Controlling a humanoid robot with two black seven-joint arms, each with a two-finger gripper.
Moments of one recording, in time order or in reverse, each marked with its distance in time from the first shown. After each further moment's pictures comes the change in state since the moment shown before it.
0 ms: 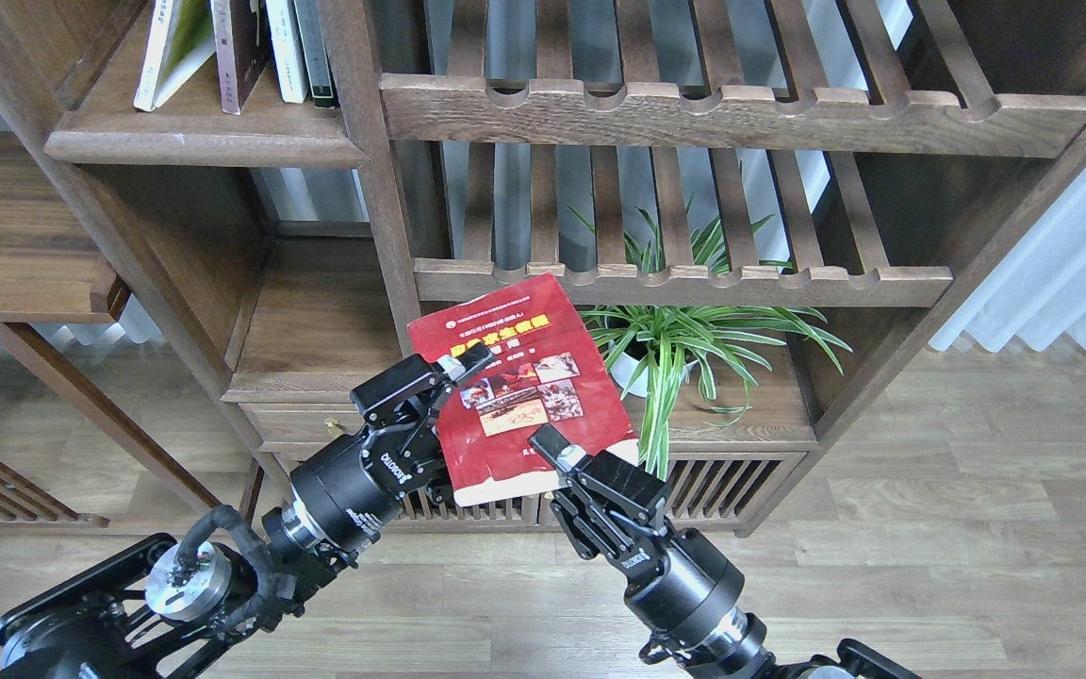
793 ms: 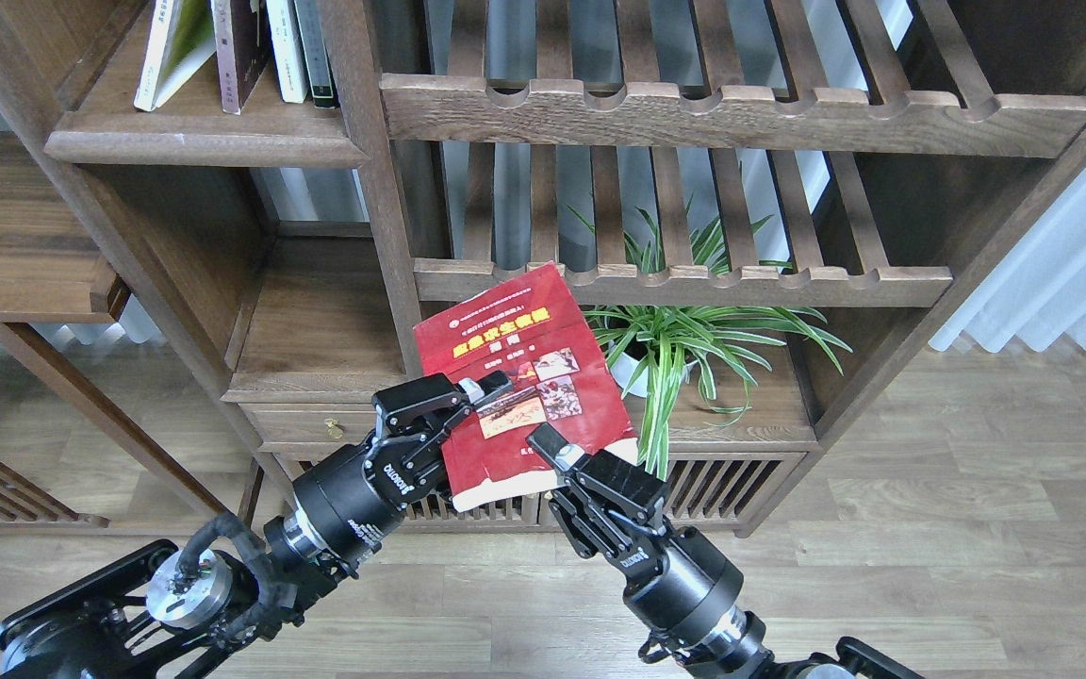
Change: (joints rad) left arm 0.002 0.008 0.032 0.000 0.001 0.000 0.004; right arm 0.004 0.002 0.001 -0.003 -0.001 0.000 0.001
